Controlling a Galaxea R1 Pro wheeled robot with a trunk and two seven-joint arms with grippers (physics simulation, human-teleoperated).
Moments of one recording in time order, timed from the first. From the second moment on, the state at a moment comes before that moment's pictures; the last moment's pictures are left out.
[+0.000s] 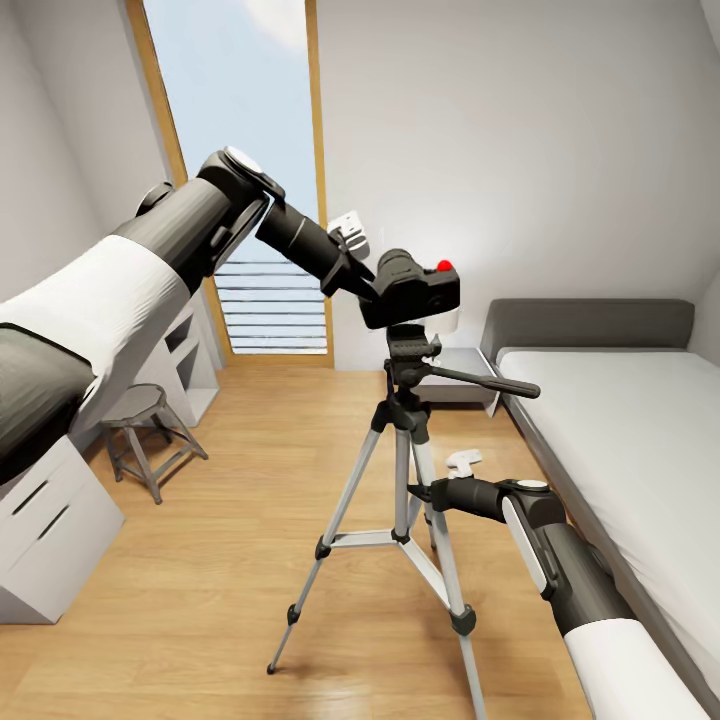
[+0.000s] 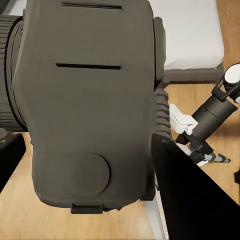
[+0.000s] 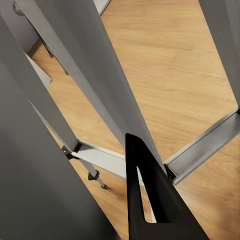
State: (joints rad) left arm -1.83 -0.03 -0.68 -0.54 -0.01 0.52 -1.40; right arm -0.61 -0.06 0.05 -1.16 -0.03 0.71 0.60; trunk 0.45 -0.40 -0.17
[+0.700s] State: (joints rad) left arm -1.83 -0.03 -0.68 -0.51 0.02 0.51 -1.40; right arm -0.61 -0.06 0.05 -1.16 -0.03 0.71 0.60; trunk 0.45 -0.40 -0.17
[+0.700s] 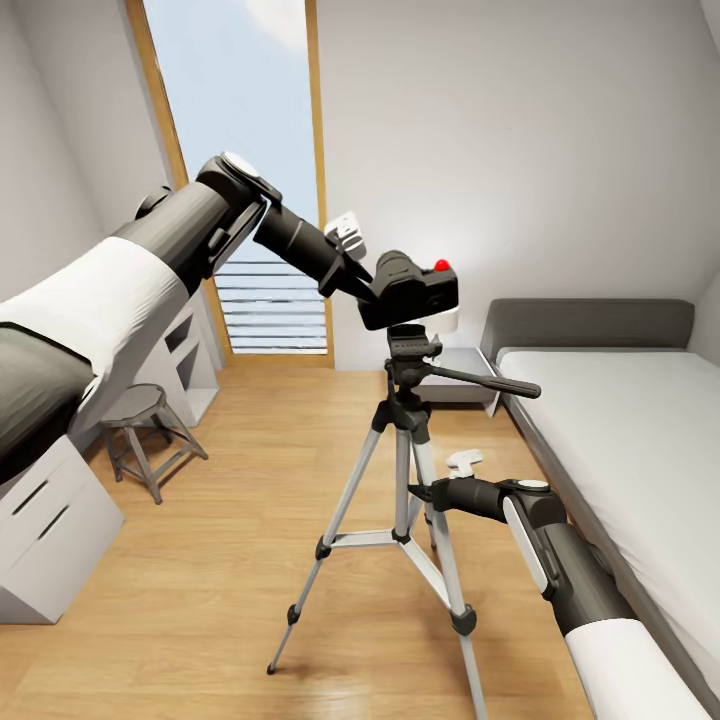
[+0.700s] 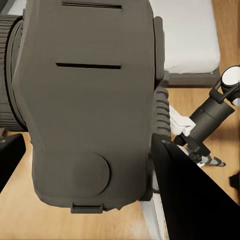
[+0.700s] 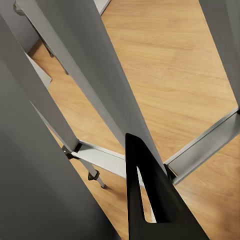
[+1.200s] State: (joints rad) left arm -1.83 -0.03 -0.68 -0.47 0.02 0.51 -1.39; right arm -0.61 -0.06 0.05 -1.16 -0.03 0.71 0.60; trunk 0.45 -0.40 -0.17
